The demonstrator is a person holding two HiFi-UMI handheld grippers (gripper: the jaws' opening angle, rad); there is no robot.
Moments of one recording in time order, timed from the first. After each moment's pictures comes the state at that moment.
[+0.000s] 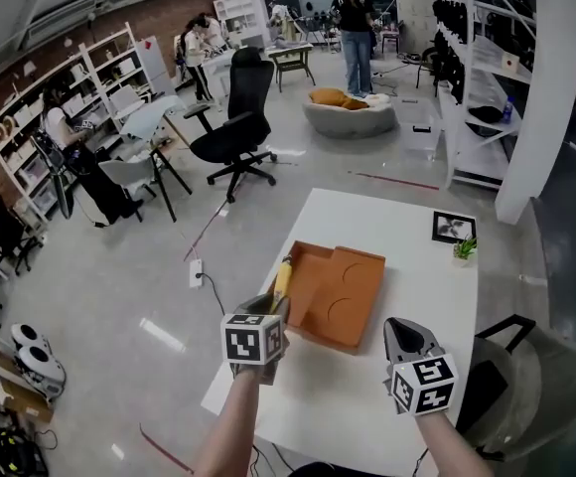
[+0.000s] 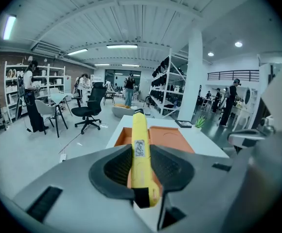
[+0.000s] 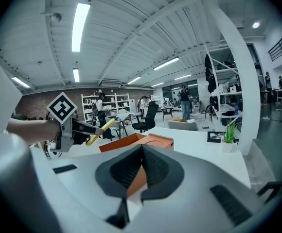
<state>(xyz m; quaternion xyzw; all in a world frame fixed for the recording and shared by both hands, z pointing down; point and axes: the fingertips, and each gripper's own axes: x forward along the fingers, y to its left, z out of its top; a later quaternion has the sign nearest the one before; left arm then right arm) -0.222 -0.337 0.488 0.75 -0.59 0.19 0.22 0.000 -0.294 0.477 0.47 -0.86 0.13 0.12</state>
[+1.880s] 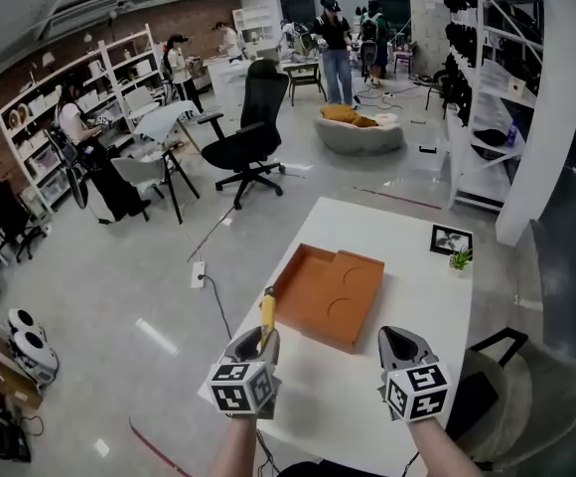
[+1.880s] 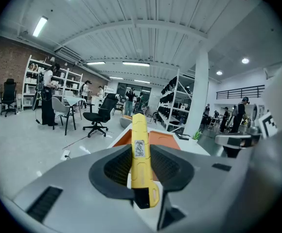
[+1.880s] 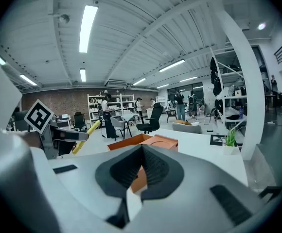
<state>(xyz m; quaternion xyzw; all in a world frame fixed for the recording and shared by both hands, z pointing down) -0.232 -0.230 0.477 0.73 -0.65 0.07 0.20 -0.005 -0.258 0.465 0.45 -0.88 0.11 0.12</state>
